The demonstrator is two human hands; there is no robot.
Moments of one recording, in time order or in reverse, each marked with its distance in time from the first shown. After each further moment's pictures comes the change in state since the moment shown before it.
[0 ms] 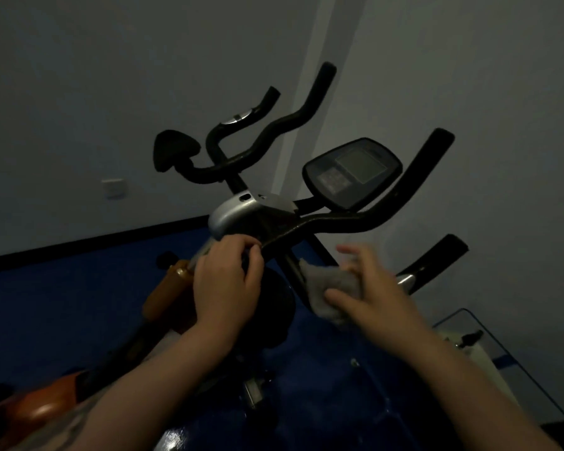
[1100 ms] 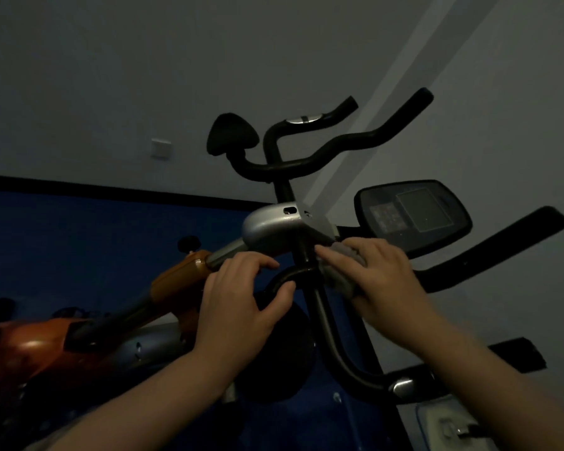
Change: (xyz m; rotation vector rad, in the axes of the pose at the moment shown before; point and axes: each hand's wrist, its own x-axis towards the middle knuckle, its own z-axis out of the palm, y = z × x) left_hand -0.008 -0.005 0.000 -0.140 0.037 -0.159; right_hand 0.112 0.012 -0.003 -0.754 -0.110 -0.690
